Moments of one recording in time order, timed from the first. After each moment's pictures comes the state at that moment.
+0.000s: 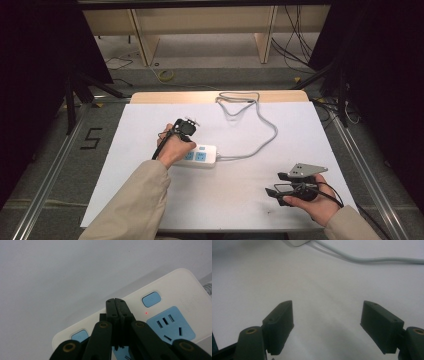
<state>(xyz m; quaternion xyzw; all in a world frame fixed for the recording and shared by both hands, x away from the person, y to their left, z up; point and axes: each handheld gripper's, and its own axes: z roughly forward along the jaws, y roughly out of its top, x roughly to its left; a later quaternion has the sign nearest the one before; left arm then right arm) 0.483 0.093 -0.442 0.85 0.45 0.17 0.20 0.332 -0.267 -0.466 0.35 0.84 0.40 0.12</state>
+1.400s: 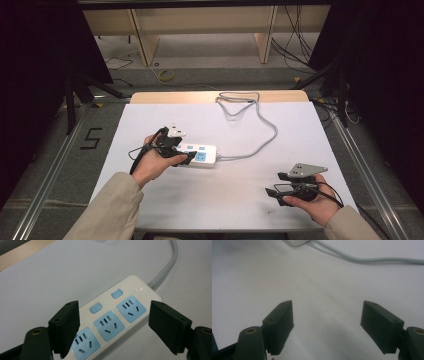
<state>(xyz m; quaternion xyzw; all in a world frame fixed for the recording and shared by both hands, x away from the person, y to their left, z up) 0.421 0.133 -0.418 0.84 0.36 0.18 0.35 0.332 -0.267 -0.466 0.35 0.84 0.40 0.12</state>
